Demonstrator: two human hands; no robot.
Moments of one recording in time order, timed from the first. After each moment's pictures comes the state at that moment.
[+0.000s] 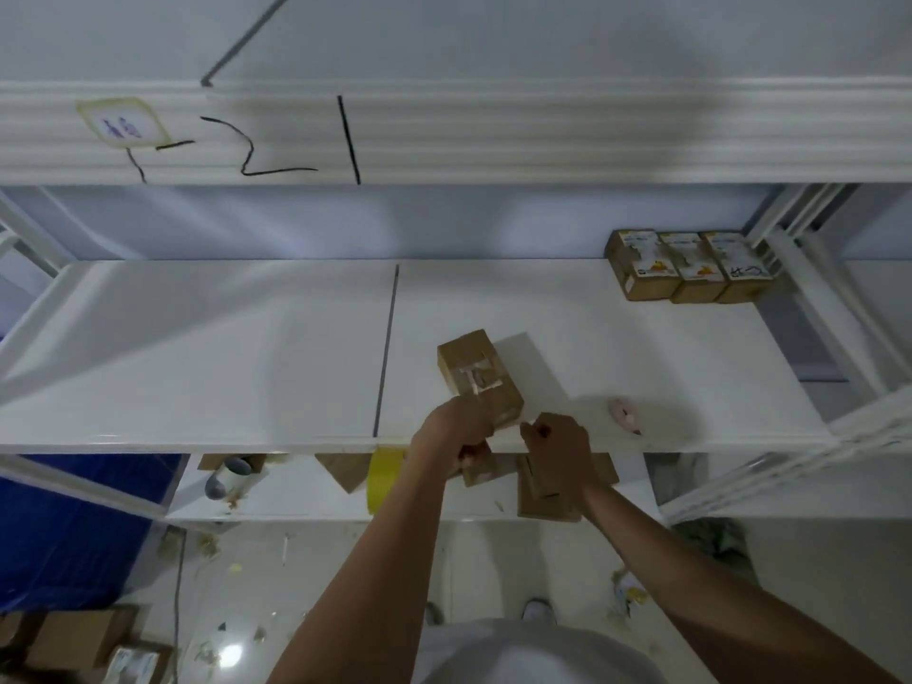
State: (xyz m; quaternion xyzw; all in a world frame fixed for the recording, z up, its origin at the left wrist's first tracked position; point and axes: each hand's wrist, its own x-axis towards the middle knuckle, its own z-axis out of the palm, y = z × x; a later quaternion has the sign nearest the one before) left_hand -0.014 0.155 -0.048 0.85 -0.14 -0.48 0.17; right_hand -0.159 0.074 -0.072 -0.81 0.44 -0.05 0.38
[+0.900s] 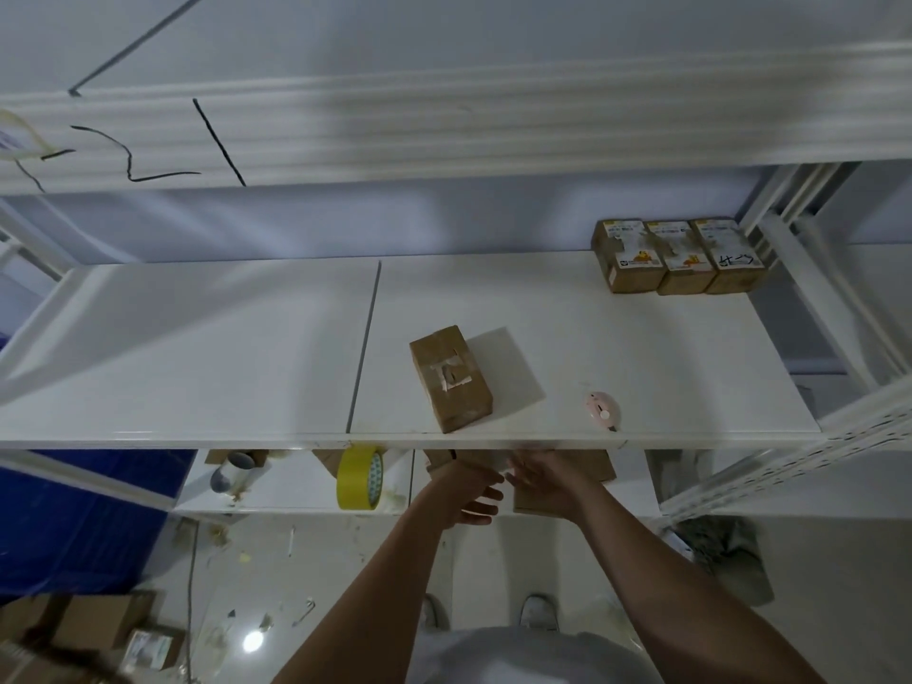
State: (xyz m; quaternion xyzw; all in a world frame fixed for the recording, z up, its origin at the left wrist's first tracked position) left_hand -0.099 0.164 -0.108 0.71 0.01 -0.60 0.37; right_hand -0.198 0.030 -0.148 -0.30 0.51 0.00 0.81
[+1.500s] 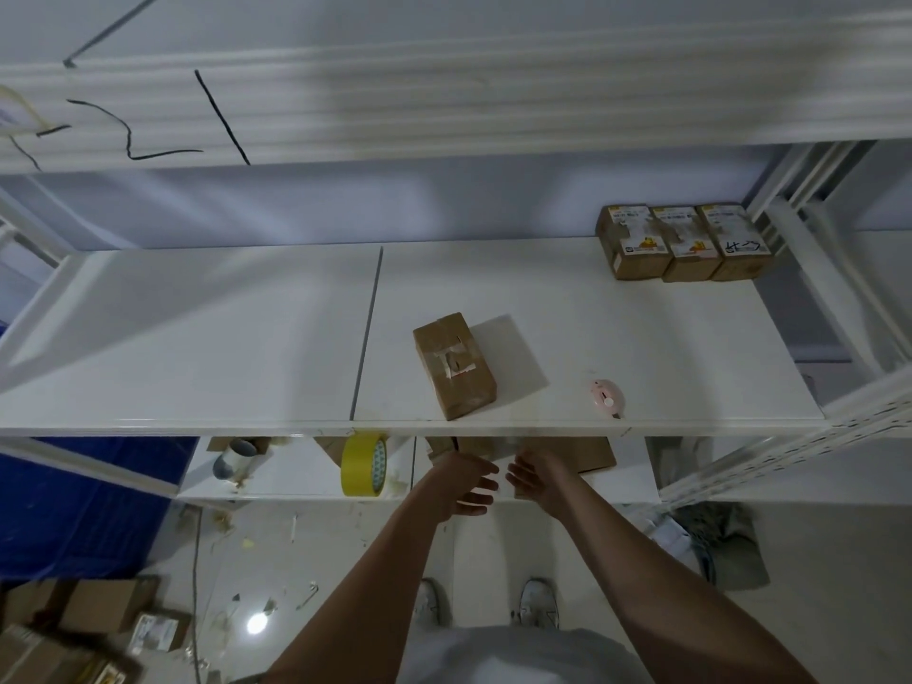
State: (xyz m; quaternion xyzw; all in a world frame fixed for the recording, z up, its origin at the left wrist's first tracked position) left_hand -0.096 0.177 -0.111 0.71 0.03 -0.59 0.39; right_hand -0.197 0.058 -0.154 -0.29 0.56 -0.04 0.78
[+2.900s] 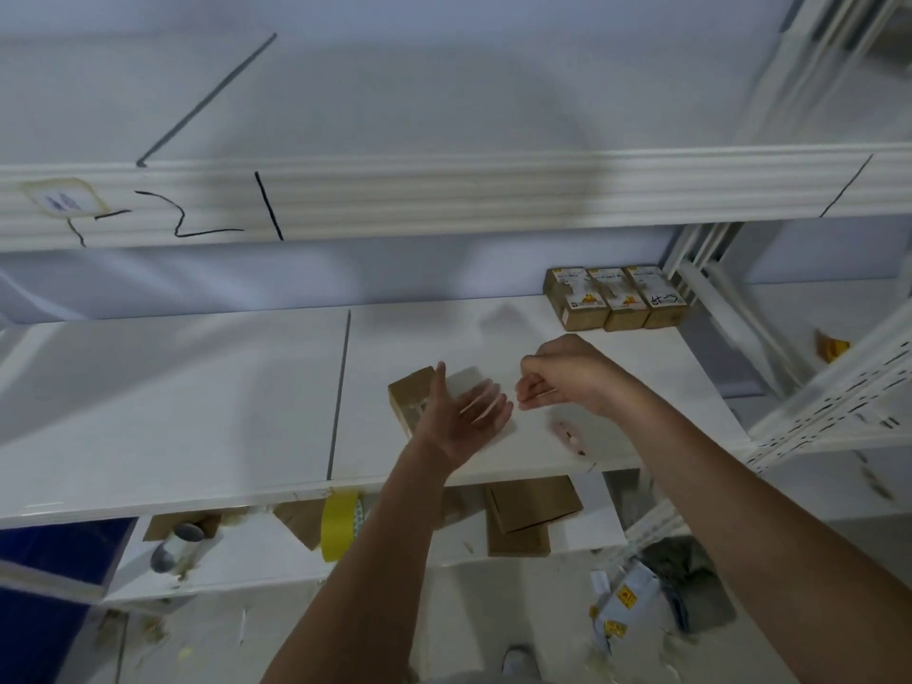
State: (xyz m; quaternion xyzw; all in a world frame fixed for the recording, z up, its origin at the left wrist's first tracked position) left_hand -0.057 0.105 -0.016 0.32 0.16 -0.59 0.72; right_hand -0.169 -0.006 0.086 -0.67 0.44 -0.04 0.60
